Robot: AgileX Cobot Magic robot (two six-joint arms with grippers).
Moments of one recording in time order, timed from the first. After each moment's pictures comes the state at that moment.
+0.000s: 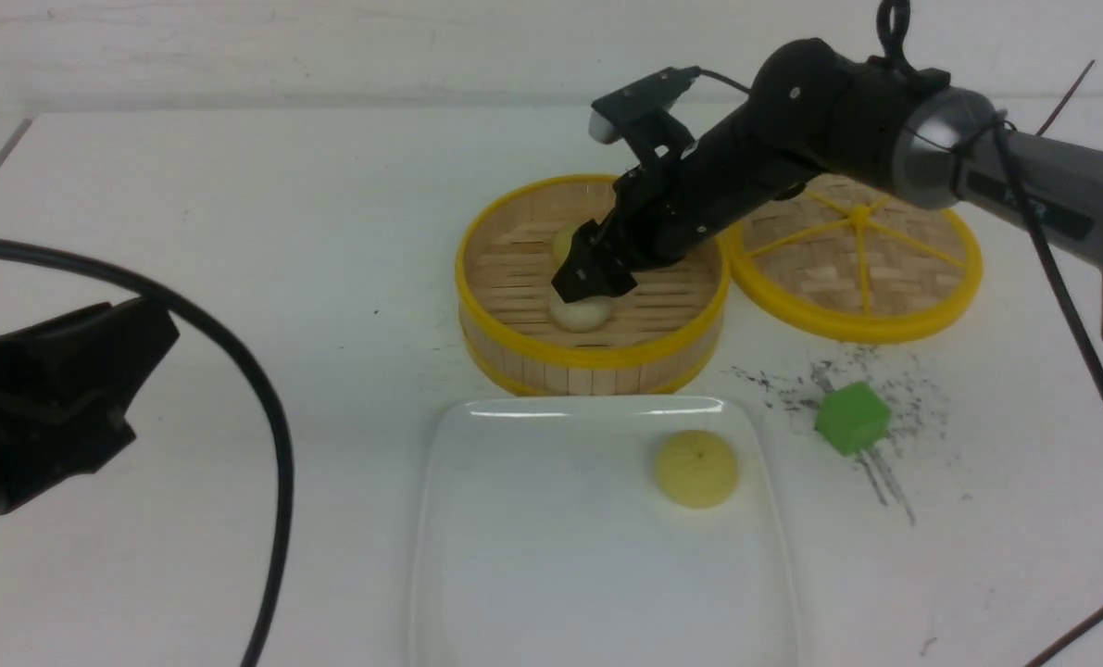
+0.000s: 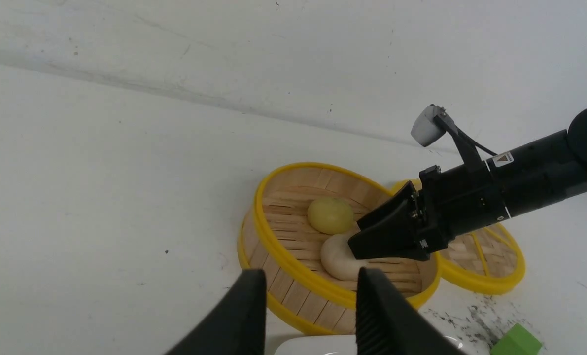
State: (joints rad) right arm 0.40 2.27 -1.95 0.62 0.77 -0.68; left arm 0.11 0.68 -0.43 1.72 -0.59 -1.98
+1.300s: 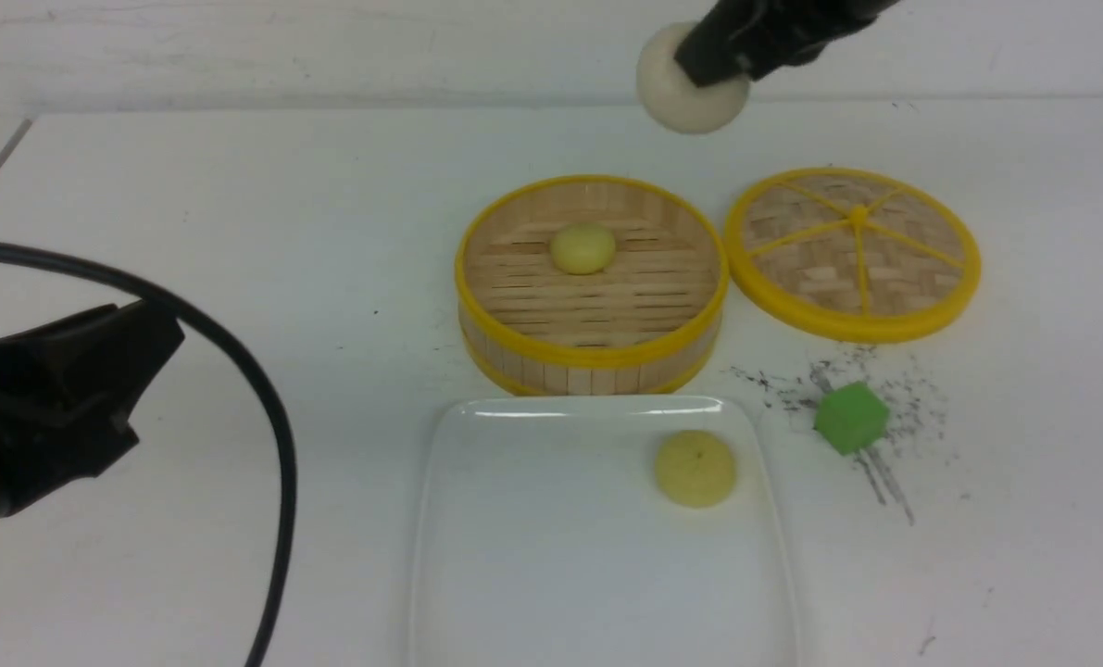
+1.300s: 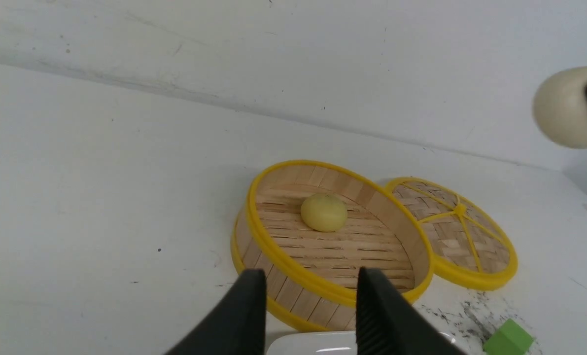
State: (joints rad) right arm 0.39 1.73 -1.96 0.44 1.17 -0.61; left arm 0.11 0.68 -0.43 1.72 -0.61 -1.98
